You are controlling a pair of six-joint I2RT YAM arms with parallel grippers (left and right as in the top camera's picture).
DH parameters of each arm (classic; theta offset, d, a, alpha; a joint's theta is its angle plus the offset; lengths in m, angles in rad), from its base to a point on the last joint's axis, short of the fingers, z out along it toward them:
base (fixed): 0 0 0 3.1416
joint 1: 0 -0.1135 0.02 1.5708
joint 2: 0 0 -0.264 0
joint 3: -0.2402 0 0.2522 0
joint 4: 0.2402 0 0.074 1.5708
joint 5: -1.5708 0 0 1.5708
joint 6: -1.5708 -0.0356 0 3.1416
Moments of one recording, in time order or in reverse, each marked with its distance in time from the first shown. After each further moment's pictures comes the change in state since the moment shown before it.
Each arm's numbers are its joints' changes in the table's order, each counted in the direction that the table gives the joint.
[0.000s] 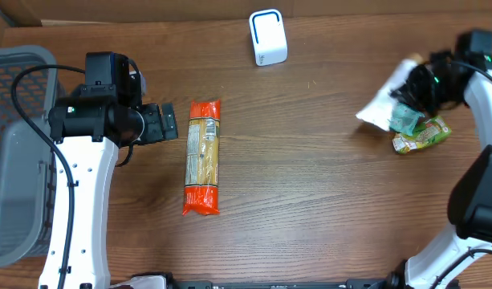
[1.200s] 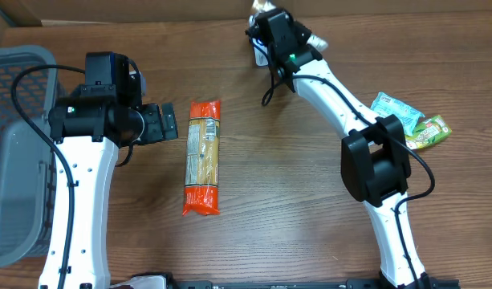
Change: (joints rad) left arm 0.000 0.000 0.000 -0.001 0.000 0.000; right arm -0.747 0.435 -0.527 -0.430 -1.077 1.106
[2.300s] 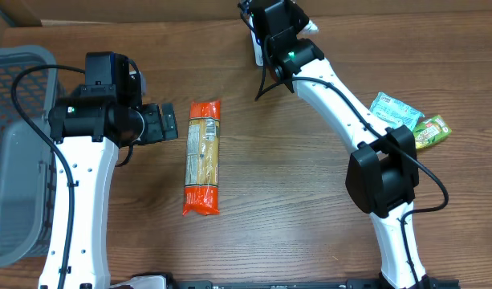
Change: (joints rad) left arm 0.000 0.000 0.000 0.000 0.000 0.000; right arm -0.039 -0.095 0.000 -0.180 -0.069 -0.093
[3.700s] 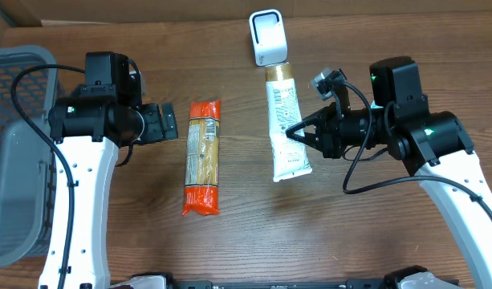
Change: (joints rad) left arm 0.000 0.000 -0.001 0.000 0.000 0.000; right arm 0.209 -0.940 0.803 0.480 1.538 -0.597
